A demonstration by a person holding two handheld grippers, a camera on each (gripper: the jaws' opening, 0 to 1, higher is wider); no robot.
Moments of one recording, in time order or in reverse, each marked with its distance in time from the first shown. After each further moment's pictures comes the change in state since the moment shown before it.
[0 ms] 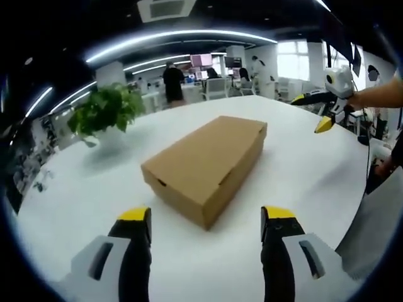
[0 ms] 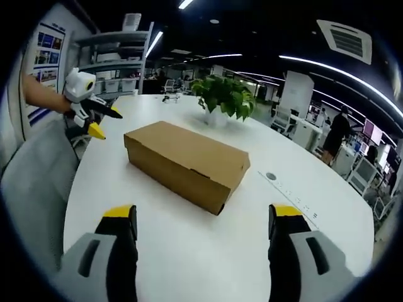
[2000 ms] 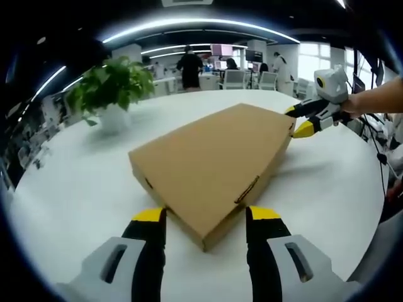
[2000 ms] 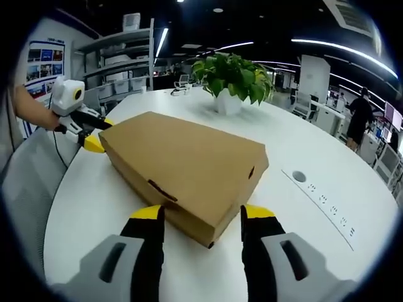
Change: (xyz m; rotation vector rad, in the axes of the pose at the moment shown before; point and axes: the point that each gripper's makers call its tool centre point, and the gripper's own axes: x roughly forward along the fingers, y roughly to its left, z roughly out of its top) left arm 0.066 0.007 -0.010 -0.126 0.062 0.082; right arm 0.112 -0.026 -0.011 0.076 0.046 0.174
